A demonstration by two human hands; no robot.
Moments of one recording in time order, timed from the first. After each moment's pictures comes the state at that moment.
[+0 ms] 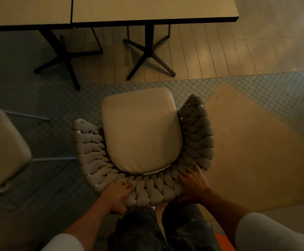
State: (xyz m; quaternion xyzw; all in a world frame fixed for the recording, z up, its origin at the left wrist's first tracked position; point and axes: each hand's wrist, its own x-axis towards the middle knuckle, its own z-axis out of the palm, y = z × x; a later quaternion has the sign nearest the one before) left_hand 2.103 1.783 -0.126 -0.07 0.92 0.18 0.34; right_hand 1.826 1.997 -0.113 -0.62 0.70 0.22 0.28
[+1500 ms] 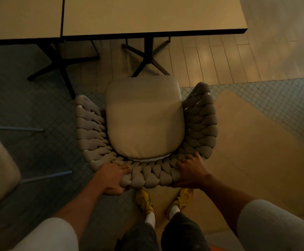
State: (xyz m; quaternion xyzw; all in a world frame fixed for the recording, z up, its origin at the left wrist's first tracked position) left_hand 1.985 1.649 -0.134 -0.10 0.94 0.15 0.28; right_hand 1.720 1.876 -0.122 -0.62 0.73 0.18 0.21
